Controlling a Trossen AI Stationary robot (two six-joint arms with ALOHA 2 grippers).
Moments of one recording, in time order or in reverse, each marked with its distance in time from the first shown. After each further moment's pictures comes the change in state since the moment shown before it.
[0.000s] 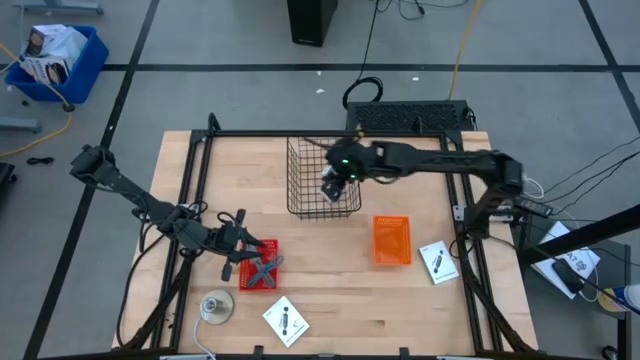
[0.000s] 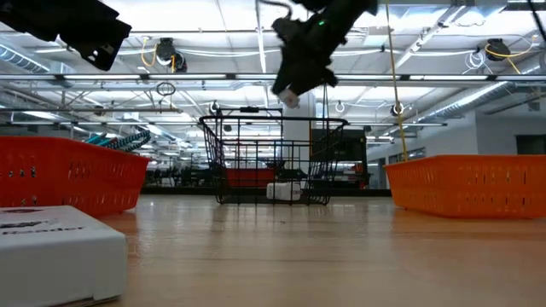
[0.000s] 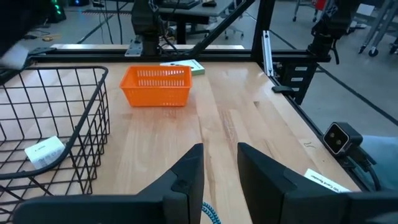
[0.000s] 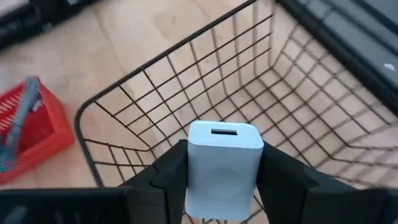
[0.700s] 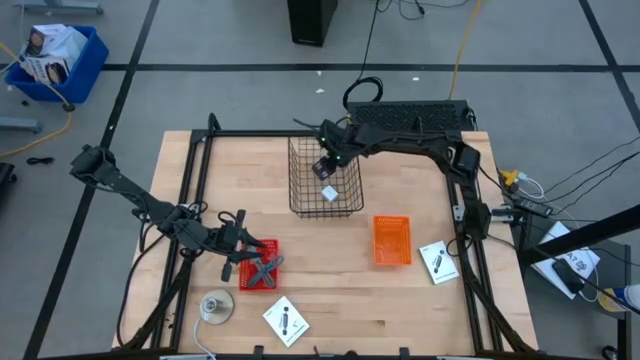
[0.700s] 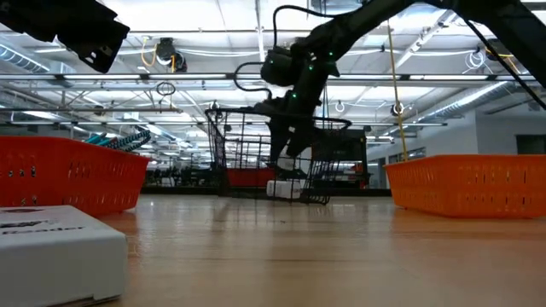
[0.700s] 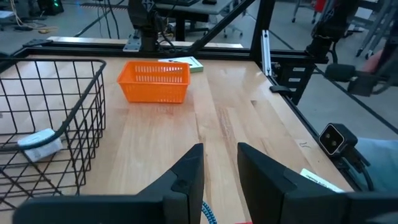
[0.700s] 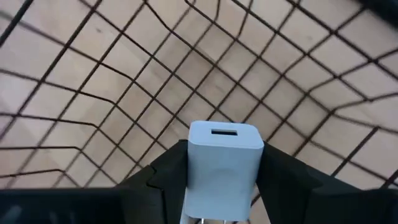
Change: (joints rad) left arm 0.000 0.000 0.000 -0.008 0.006 -0.037; right arm -0.214 0.349 0.184 -0.112 -0.138 0.105
